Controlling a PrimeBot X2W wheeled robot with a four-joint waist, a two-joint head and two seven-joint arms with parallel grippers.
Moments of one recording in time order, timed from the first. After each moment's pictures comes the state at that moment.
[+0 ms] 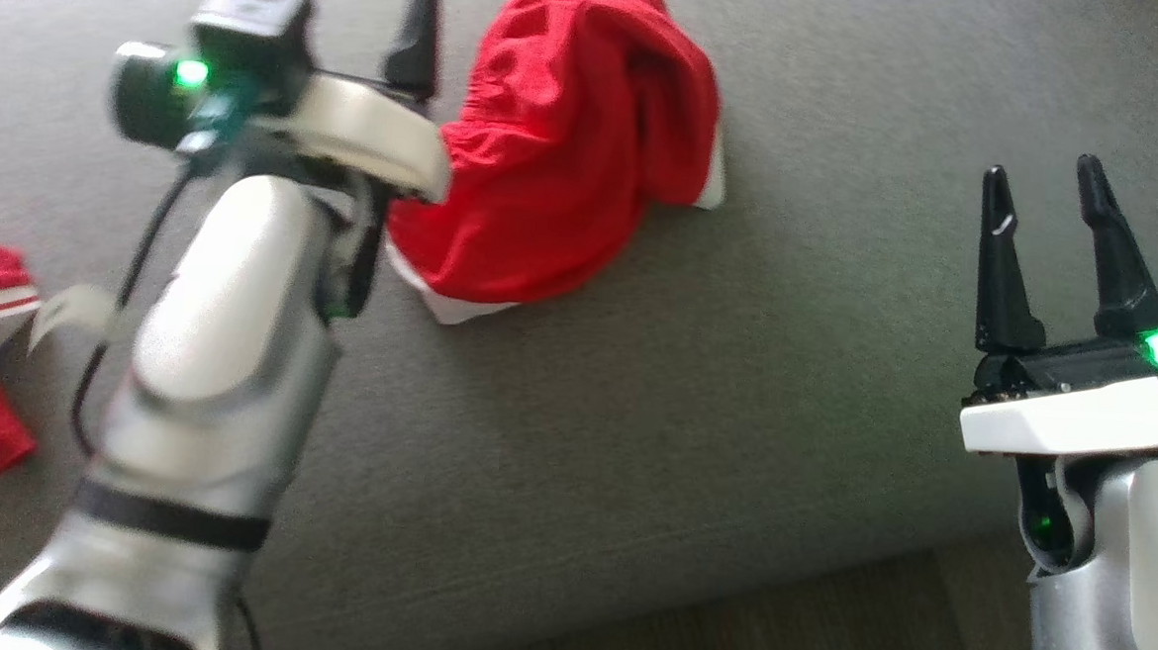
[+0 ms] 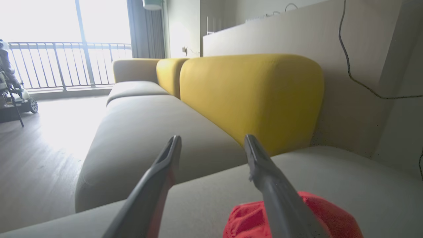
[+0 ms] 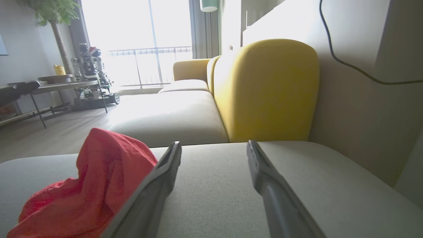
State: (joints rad) left arm -0.80 0.07 -0.39 0.51 -0.23 0.12 -0.26; right arm -0.28 -0.04 -0.12 0.07 0.15 0.13 -0.25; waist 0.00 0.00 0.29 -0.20
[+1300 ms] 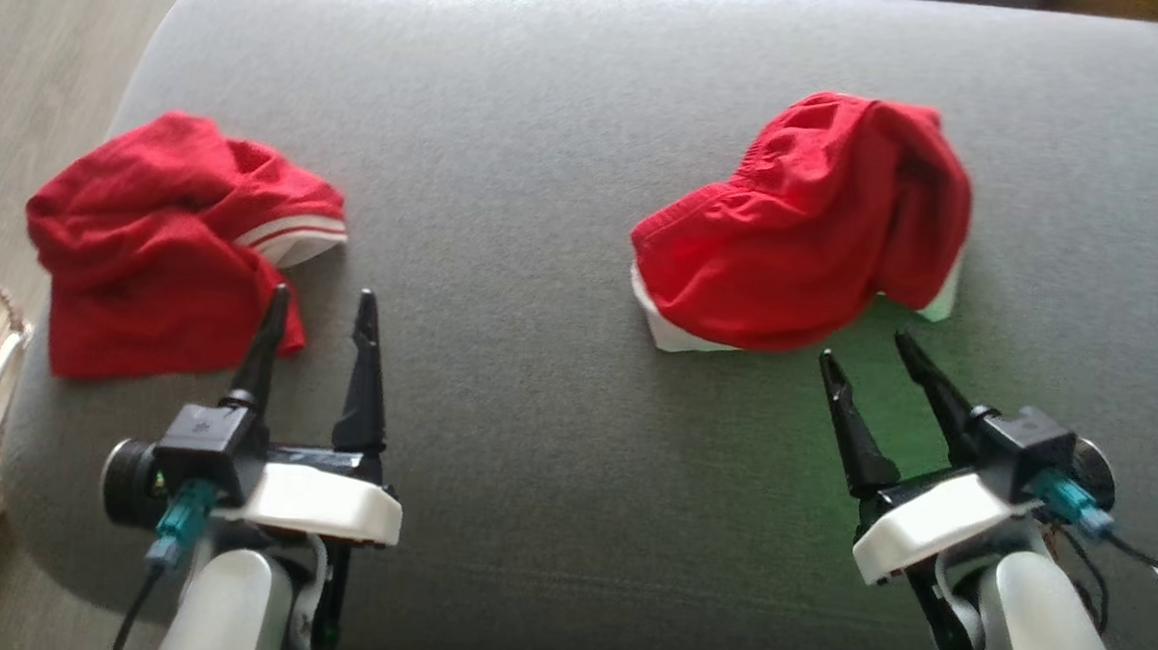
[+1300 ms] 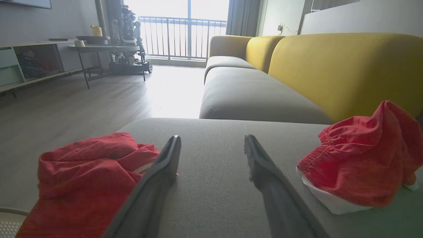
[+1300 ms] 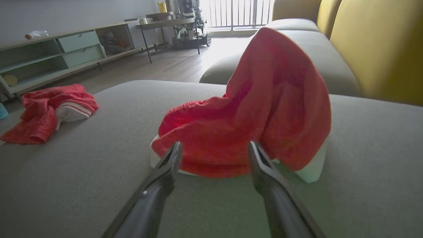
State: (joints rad) left arm -0.09 0.05 -0.21 0.08 -0.14 0.10 -0.26; right arm -0.16 -0.04 0.02 0.28 0.05 0.13 -0.23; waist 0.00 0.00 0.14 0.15
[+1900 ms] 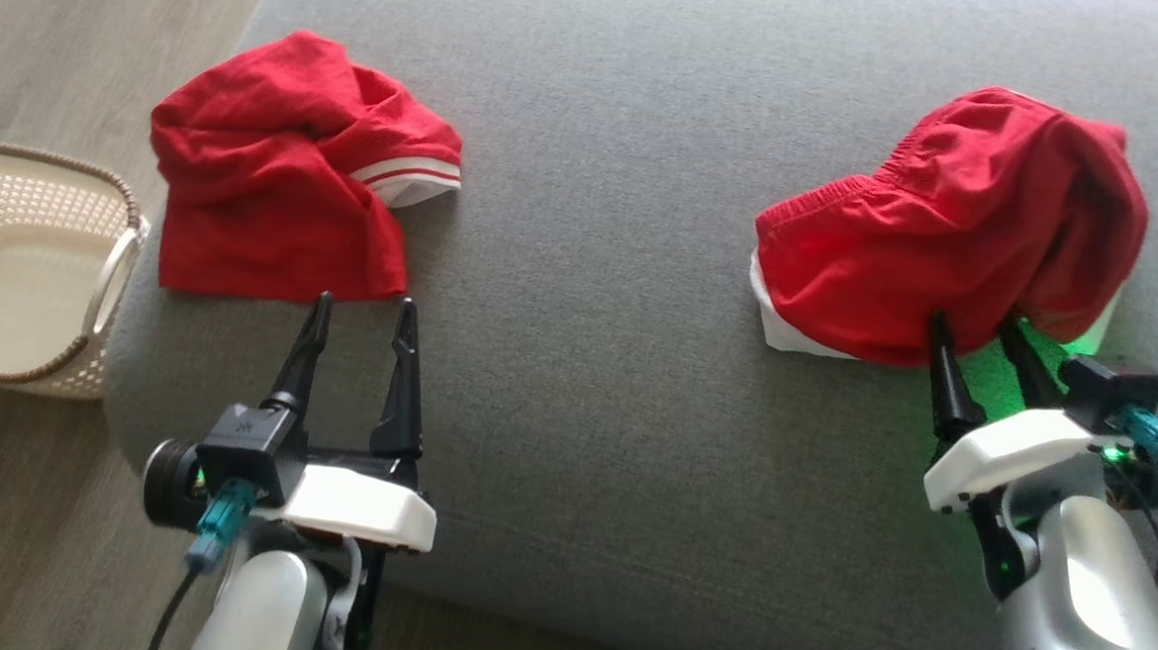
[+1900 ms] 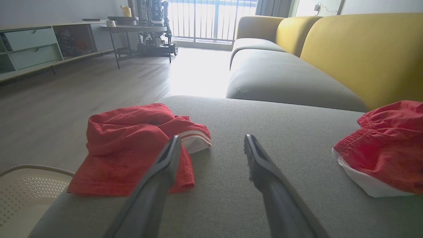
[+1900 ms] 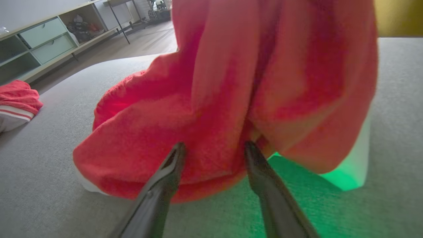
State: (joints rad) left arm -0.10 0.05 -0.29 0.10 -0.17 0.12 -0.26; right arm -0.37 -0.05 -0.21 0.64 0.07 0.13 -0.24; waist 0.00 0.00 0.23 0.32
